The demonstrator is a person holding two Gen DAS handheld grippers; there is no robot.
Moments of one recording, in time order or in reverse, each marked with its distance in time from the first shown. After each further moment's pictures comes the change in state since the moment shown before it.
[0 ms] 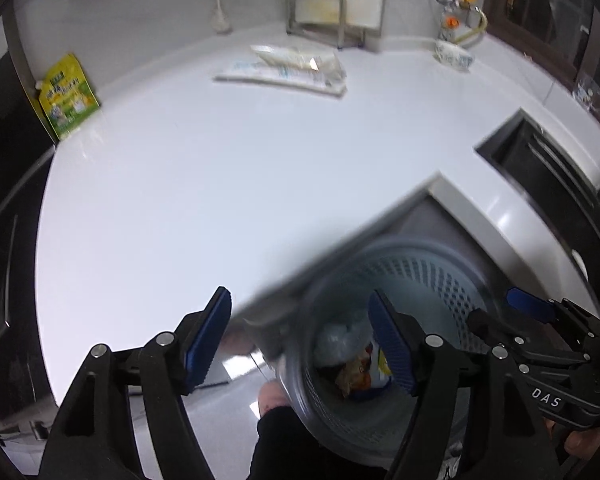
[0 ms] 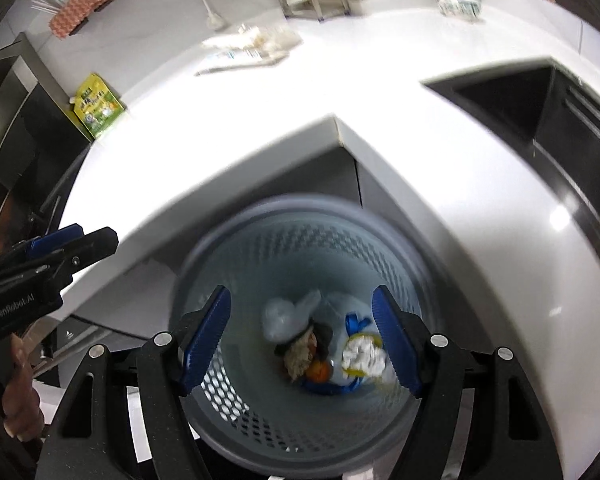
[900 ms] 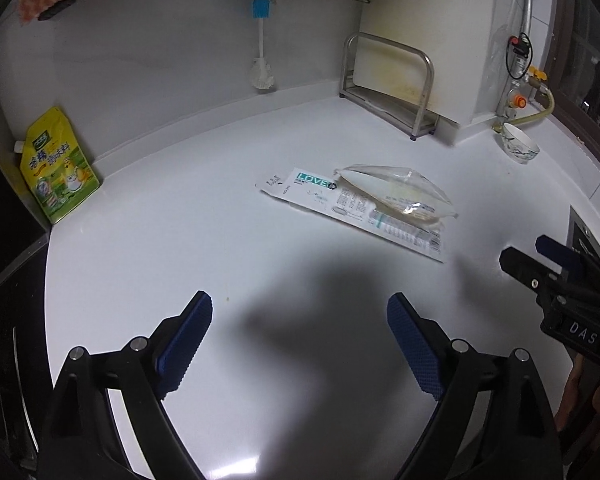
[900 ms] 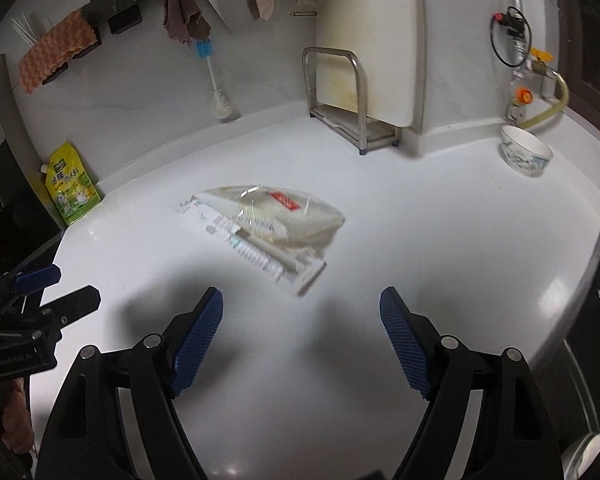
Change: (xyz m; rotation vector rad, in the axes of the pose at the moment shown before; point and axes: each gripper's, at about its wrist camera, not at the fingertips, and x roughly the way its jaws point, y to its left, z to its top) left arm 0.075 0.099 0.187 -0.048 -0.083 0.016; right arm 0.081 0.053 0.245 -0.136 -0.187 -0.071
